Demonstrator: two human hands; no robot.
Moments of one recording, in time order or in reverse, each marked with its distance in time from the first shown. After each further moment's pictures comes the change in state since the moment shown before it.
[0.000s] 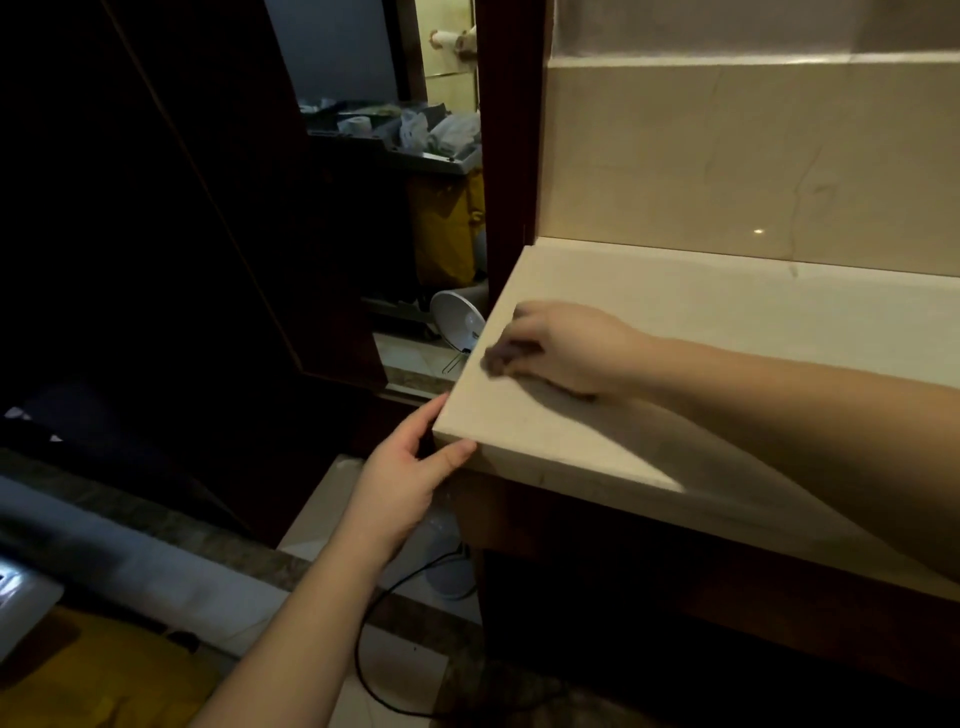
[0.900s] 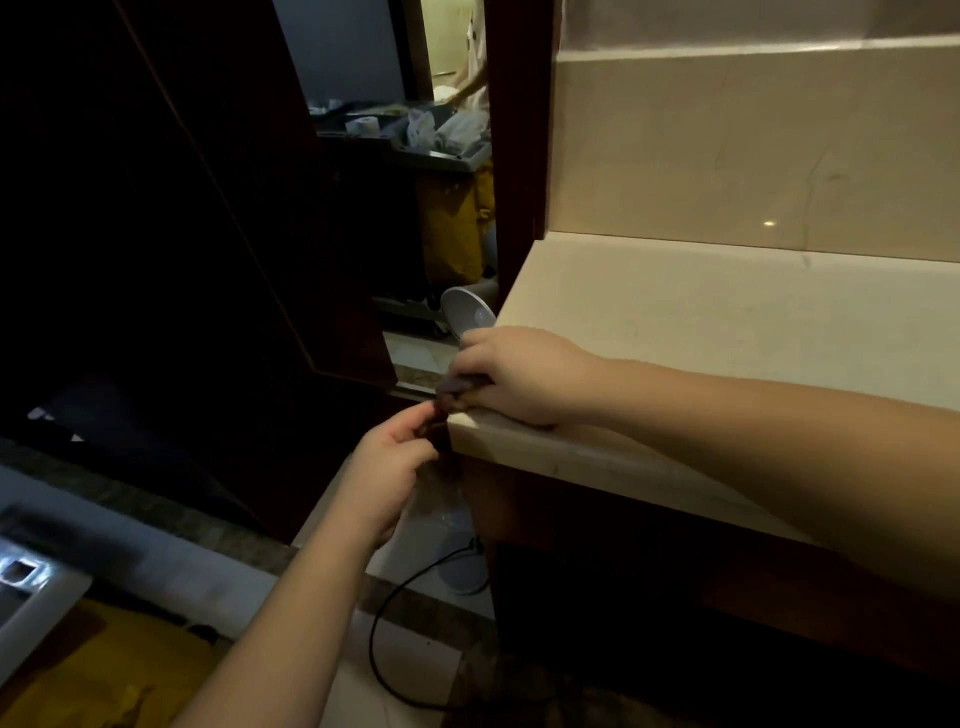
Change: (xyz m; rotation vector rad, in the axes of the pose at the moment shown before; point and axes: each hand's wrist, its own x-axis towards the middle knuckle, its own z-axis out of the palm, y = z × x) left_hand -0.001 0.010 -0.017 -0.093 0.023 -0.107; right_hand 0.005 -0.060 0.013 -0.053 -0.062 -0.121
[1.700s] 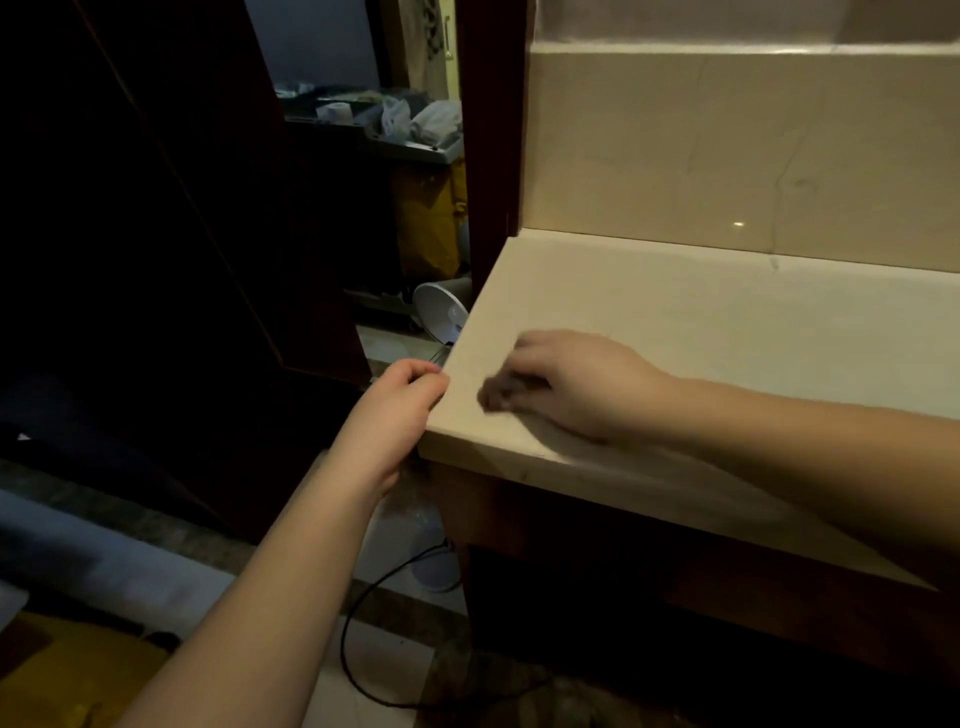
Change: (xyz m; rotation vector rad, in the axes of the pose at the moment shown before) left_hand 0.048 0.017 0.031 0.252 0.148 -0.113; right_hand -0.052 0.034 -0.012 0.021 0.050 0.140
